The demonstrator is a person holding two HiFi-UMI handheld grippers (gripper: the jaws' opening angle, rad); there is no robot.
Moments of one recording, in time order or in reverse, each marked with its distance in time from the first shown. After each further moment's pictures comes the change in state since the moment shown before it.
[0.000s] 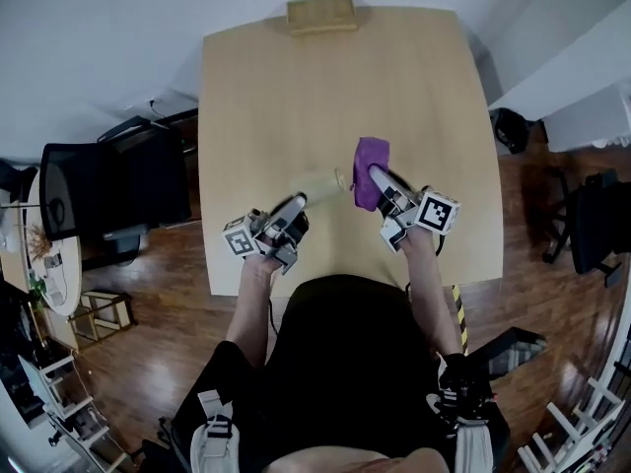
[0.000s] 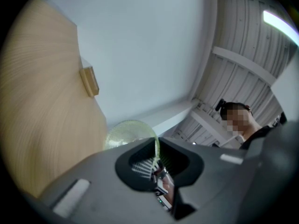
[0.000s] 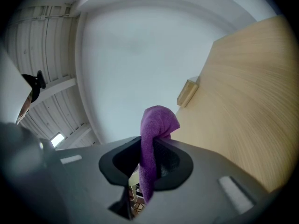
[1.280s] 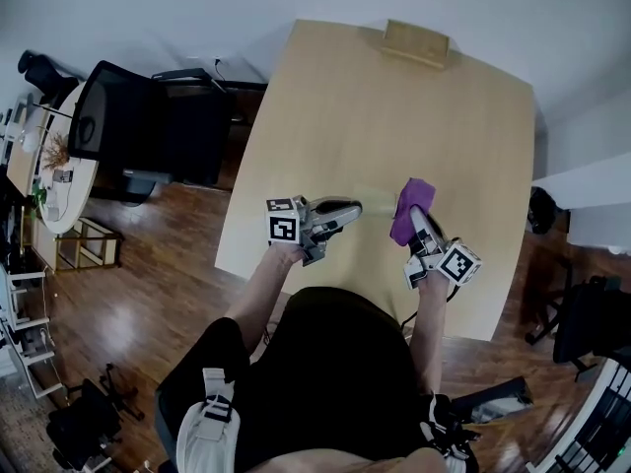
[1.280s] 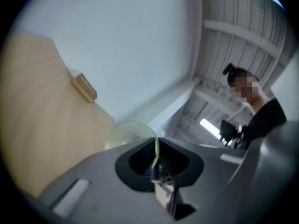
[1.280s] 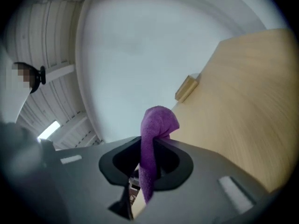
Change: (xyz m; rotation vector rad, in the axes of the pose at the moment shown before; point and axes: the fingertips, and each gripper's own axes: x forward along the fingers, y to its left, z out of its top) left arm 0.009 0.006 0.001 0.225 0.185 0.120; right arm 0.018 0.005 -0.021 -0.147 0.095 -0.013
